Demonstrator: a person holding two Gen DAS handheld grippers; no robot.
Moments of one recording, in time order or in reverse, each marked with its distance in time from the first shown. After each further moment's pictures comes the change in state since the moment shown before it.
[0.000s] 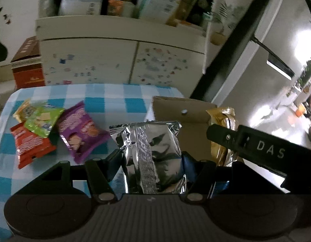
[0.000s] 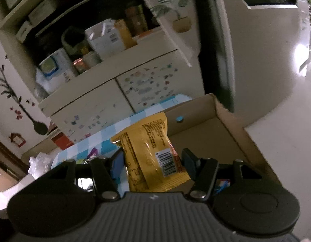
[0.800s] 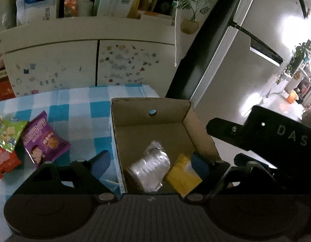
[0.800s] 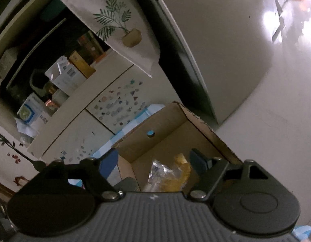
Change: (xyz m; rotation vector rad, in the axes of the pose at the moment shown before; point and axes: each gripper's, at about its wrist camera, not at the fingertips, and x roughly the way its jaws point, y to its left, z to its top) left arm 0.031 -0.057 0.014 0.078 0.020 -0.043; right arm -0.009 -0.064 0.019 0.272 -0.032 -0.018
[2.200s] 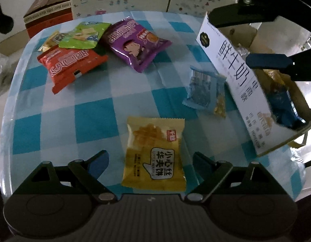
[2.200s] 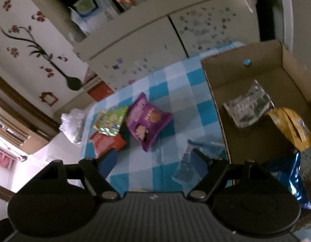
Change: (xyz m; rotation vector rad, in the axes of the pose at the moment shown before) left arm -0.016 0.156 -0.130 0.005 0.231 0.119; right arm 0.055 0.104 -0.102 -0.319 0.342 0.181
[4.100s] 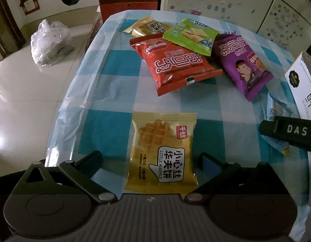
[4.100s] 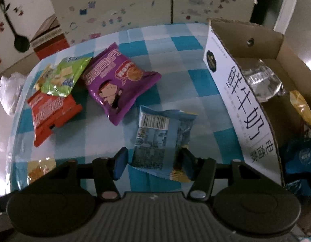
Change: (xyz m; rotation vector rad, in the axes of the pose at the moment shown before) left arm 0.007 0.094 0.013 -0.282 0.002 0.247; right arm 0.109 0.053 -0.042 -0.151 0.082 -0.411
